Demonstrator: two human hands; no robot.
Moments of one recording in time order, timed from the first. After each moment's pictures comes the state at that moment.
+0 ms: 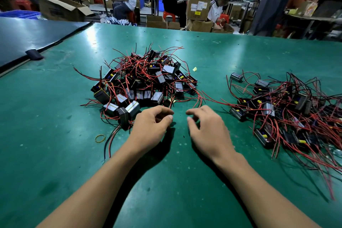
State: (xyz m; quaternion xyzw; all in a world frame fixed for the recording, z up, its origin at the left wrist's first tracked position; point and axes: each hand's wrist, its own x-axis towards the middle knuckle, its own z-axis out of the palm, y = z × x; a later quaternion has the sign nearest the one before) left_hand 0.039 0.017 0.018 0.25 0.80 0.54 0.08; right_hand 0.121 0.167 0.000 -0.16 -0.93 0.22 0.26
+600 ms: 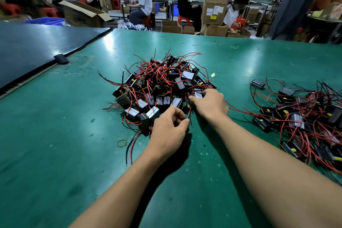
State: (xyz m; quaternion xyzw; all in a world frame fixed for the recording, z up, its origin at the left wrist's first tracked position) left_hand 0.031 0.016 0.013 0.21 0.79 0.58 0.05; right_hand 0.000 0.178 0.022 -0.36 -0.88 0.27 0.17
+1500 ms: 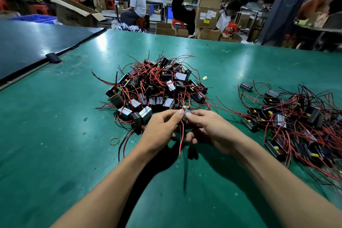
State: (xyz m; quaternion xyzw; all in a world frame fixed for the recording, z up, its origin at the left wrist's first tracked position) left_hand 0.029 0.014 0.016 0.22 0.69 0.67 0.17; right_hand 0.100 0.148 0.055 -0.17 -0.68 0.72 -0.04
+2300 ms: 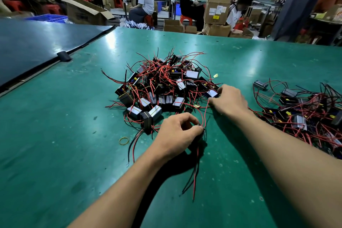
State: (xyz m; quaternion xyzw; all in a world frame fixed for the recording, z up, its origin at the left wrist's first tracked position) left_hand 0.035 0.014 0.018 0.27 0.77 0.56 0.14; right_hand 0.011 0.224 0.030 -0.34 -0.92 0.16 0.14
